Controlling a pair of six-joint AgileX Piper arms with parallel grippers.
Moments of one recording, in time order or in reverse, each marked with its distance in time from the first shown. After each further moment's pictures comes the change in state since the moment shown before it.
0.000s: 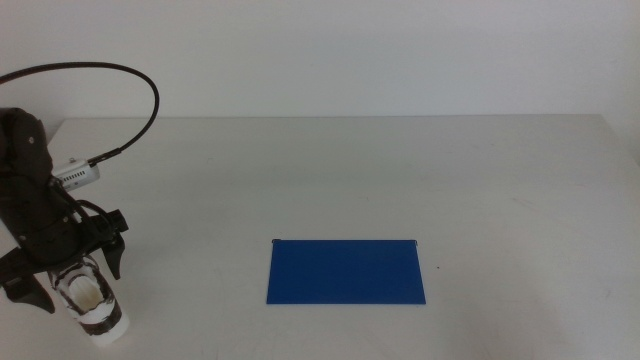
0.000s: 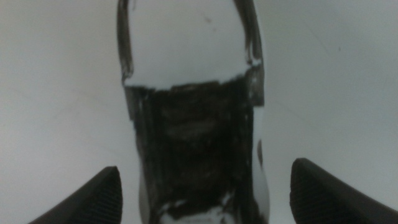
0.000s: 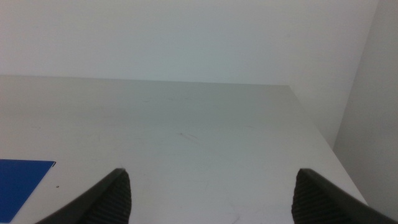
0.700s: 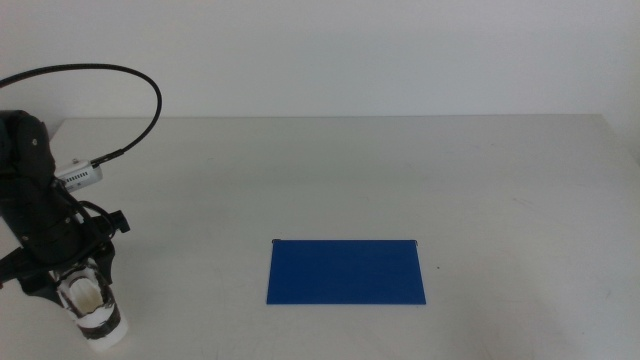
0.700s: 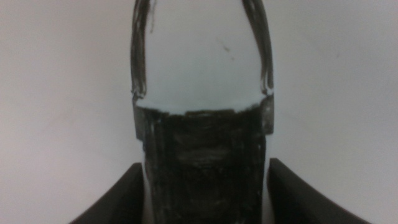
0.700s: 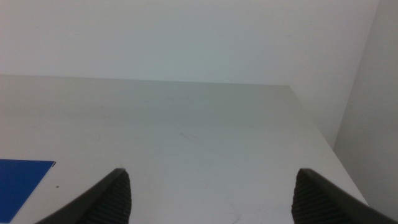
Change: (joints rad) left arm 0.000 0.016 -0.005 0.000 -0.016 0.012; right arm 0.000 0.000 0.000 0.000 0.000 0.000
